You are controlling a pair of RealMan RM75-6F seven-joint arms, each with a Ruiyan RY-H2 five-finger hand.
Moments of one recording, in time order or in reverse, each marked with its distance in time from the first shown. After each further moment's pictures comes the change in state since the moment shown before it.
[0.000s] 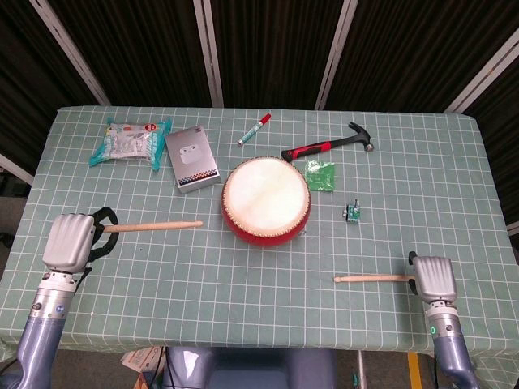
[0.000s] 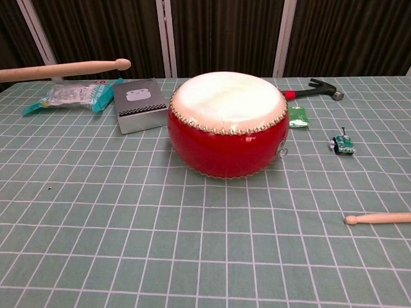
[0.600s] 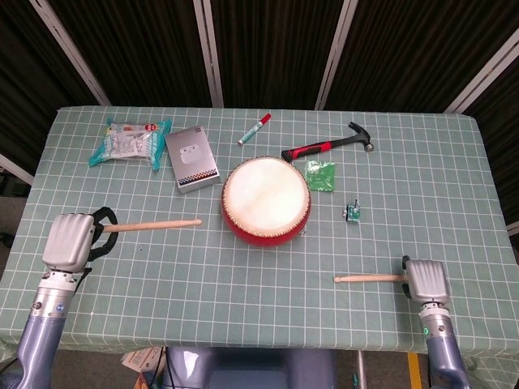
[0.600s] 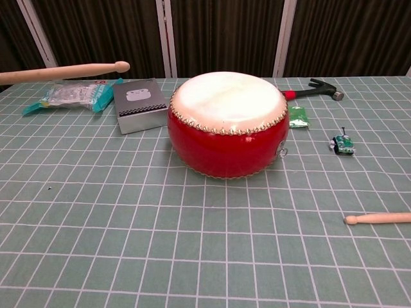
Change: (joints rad) left arm 0.002 -0.006 -0.006 0.009 -0.013 -0.012 0.008; right arm 0.011 -0.039 -0.015 0.015 0.025 -0.022 -0.011
